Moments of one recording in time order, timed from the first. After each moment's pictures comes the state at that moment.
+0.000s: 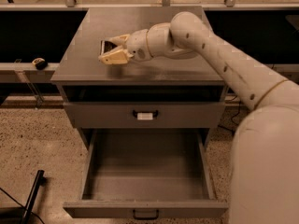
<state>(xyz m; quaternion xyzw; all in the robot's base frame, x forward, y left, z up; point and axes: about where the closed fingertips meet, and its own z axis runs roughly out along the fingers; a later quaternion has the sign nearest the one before) 0.718 0.124 0.880 -0.54 0.60 0.35 0.48</state>
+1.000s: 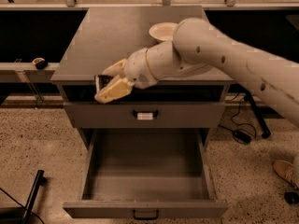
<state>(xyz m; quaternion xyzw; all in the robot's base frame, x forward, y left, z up) 0.575 0.114 0.870 -0.60 0.61 0.32 0.41</state>
